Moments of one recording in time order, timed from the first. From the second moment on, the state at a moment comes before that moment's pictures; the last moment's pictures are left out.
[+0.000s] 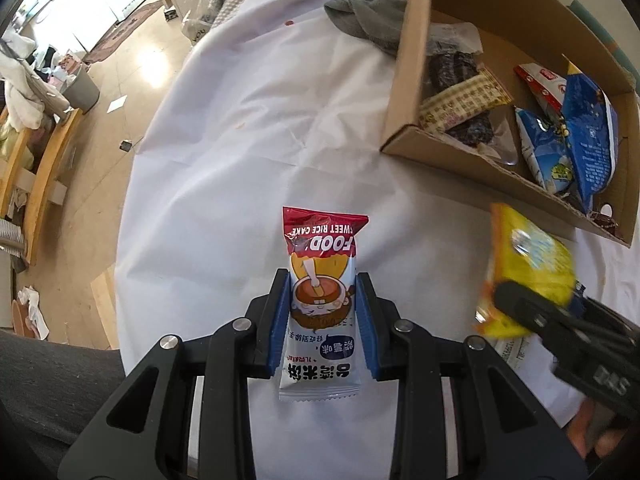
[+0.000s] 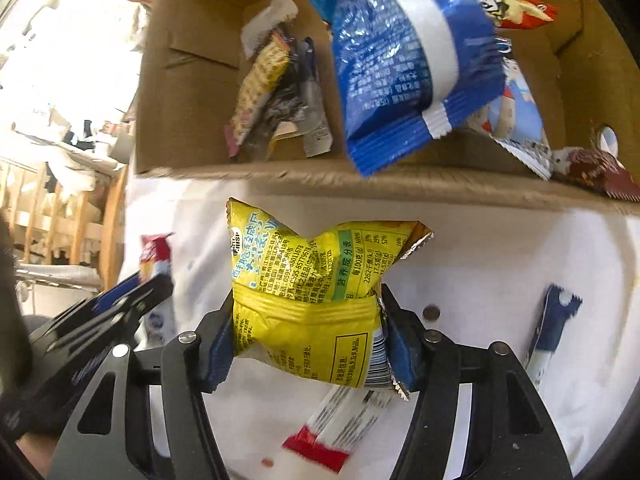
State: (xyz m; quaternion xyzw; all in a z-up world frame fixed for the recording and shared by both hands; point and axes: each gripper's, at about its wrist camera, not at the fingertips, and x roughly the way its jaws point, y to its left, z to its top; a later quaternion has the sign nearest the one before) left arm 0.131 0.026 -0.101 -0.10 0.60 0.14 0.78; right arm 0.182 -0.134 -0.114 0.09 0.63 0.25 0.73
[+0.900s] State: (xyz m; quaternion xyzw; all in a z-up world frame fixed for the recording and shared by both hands) left arm 0.124 0.034 -0.015 -0.11 0.50 0.13 0.85; right arm 0.150 -0.244 -0.011 0.19 0.47 0.31 0.80
